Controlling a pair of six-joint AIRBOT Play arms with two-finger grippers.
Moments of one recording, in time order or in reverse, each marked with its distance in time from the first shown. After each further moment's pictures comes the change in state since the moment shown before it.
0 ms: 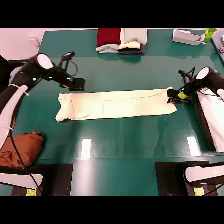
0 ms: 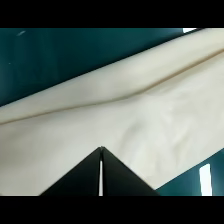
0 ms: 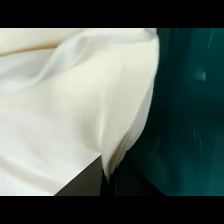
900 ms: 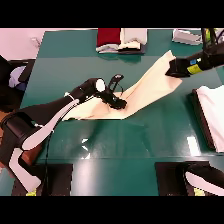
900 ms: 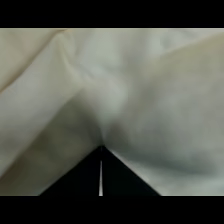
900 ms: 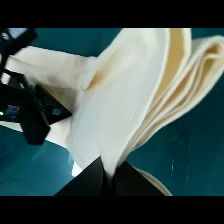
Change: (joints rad) left arm -0.416 -0.288 0.106 -0.097 0.200 -0.041; right arm 0.344 0.382 0.354 -0.011 0.202 0.161
